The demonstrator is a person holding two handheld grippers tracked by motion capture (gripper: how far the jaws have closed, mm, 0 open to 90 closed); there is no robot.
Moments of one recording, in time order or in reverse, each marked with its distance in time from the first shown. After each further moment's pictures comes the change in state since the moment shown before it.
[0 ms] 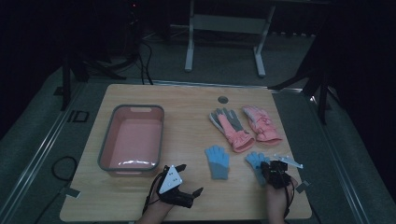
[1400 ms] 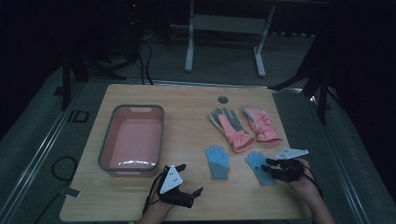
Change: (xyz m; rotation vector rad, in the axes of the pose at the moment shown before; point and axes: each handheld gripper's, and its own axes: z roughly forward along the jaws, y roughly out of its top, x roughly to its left) left arm -0.001 0.000 0.000 0.006 0.010 0.003; right arm -0.052 0.039 0.003 0.110 0.435 -0.677
